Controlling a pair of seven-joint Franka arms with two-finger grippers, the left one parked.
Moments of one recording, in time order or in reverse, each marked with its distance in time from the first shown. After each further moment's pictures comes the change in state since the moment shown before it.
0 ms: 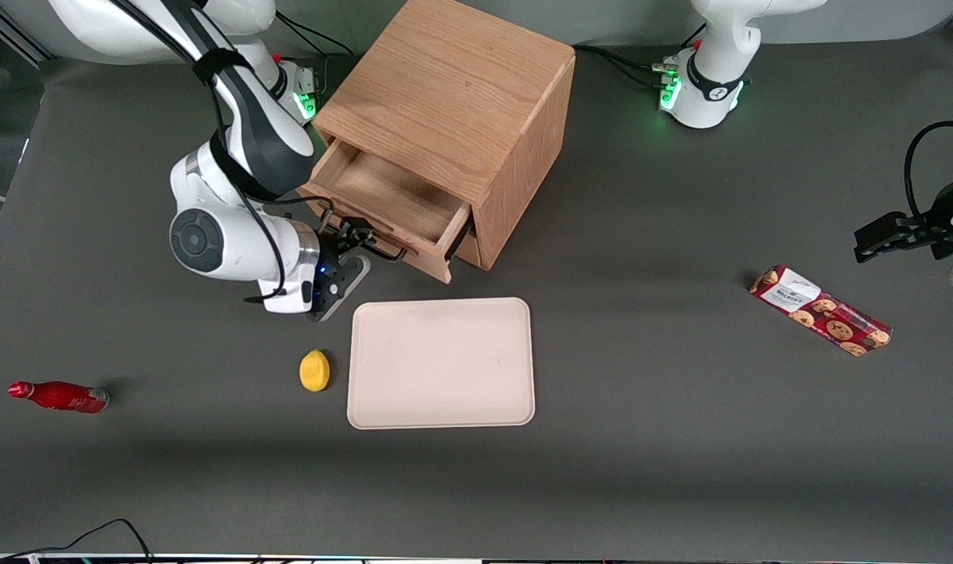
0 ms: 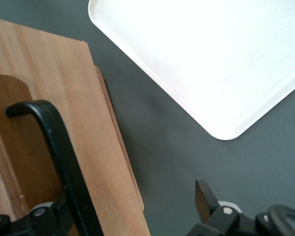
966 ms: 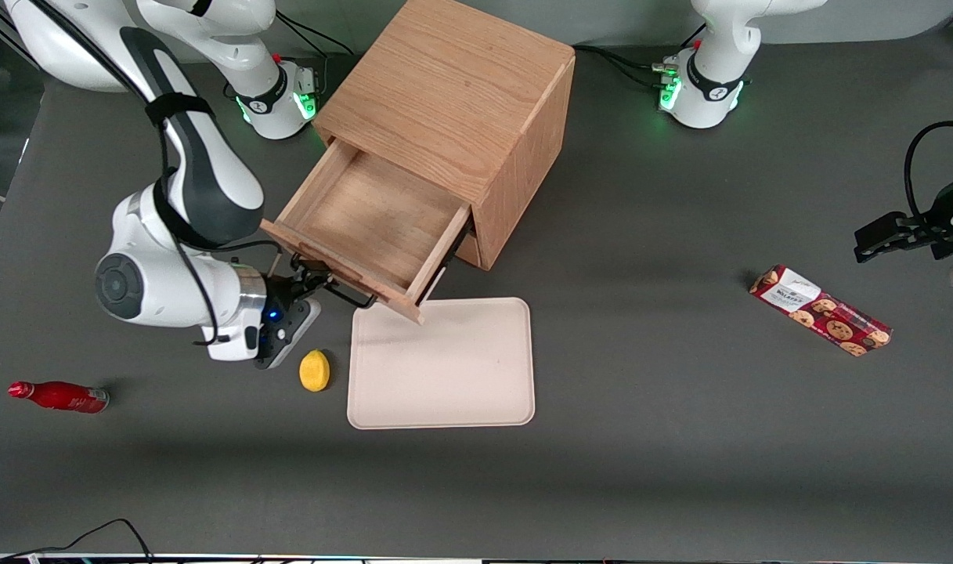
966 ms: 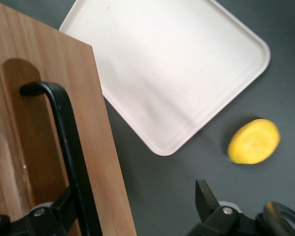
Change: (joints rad) arm -0.002 0.090 -0.136 0.161 -0.014 -0.002 -0.192
